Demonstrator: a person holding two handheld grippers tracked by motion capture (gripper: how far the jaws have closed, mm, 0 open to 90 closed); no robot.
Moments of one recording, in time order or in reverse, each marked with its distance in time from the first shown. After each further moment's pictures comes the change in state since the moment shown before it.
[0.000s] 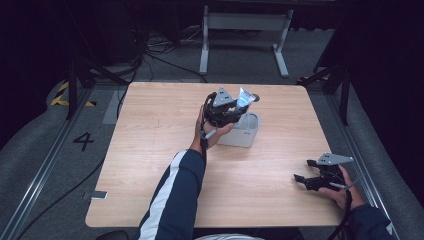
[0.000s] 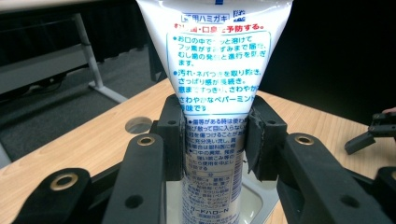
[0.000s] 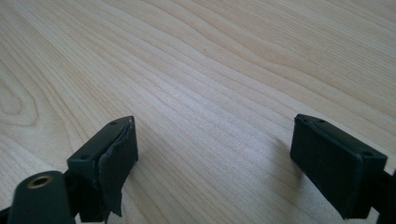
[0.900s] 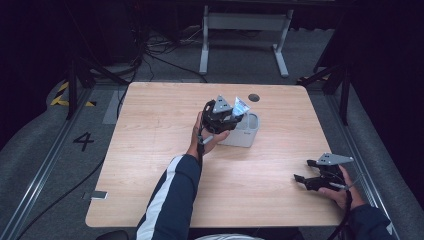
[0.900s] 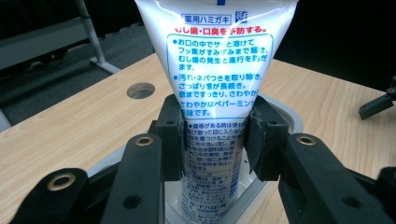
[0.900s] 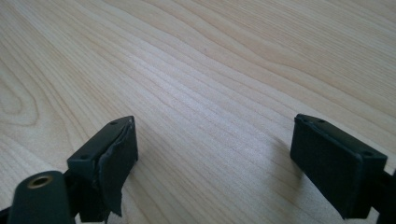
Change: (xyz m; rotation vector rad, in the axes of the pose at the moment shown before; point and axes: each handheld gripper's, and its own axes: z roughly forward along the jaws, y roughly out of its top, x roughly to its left) left arm 0.000 -0.024 0.002 0.106 0.023 -0.005; right arm 0.000 0.000 0.000 0.000 0.001 0.001
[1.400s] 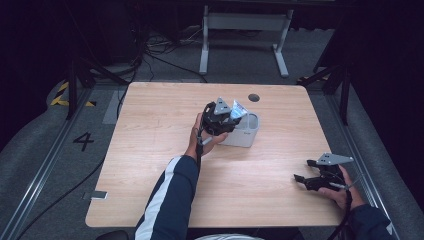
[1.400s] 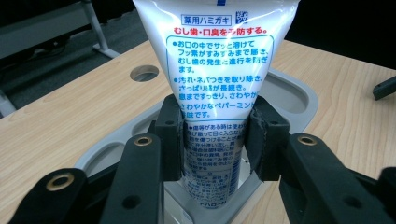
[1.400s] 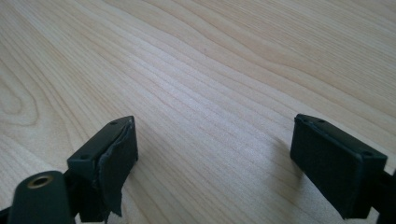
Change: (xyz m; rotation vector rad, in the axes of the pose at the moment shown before) left arm 0.002 -0.006 0.002 0.057 0.014 0.017; right arm 0.000 0.000 0.000 0.000 0.000 0.000
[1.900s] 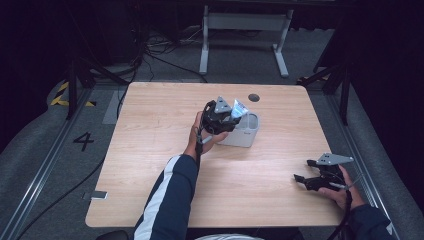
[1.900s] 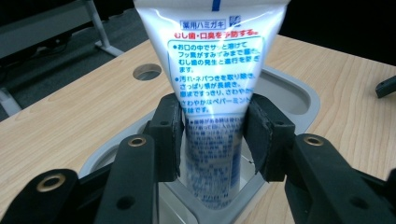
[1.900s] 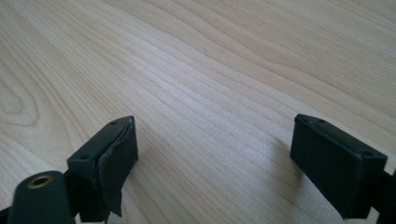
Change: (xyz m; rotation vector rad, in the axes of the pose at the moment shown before) left arm 0.001 0.005 -0.001 0.029 0.018 0.009; right arm 0.000 0.000 0.000 0.000 0.000 0.000
